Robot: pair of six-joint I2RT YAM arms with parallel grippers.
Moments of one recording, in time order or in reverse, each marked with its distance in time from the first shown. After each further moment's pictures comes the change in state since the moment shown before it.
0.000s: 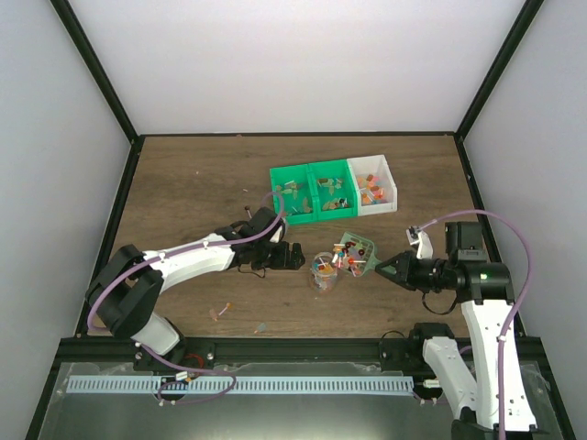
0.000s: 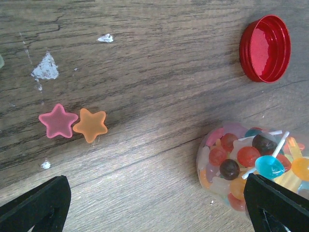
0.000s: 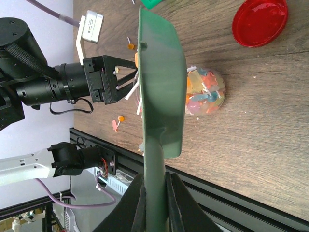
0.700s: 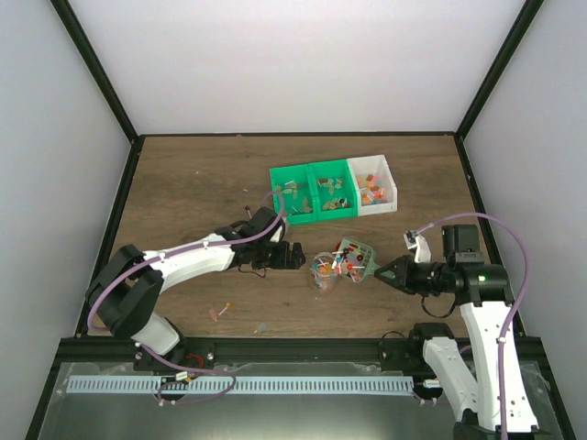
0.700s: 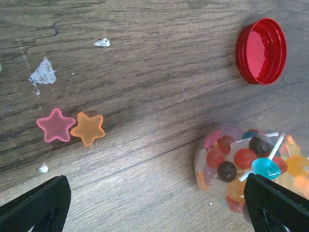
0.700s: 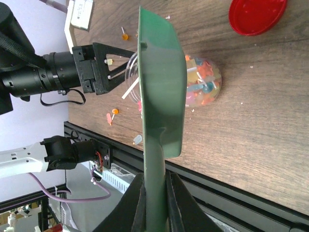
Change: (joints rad) left arm 0.000 0.000 -0.001 0.013 0.000 0.003; right arm 0.024 -0.007 -0.014 -0.012 0.016 -0.011
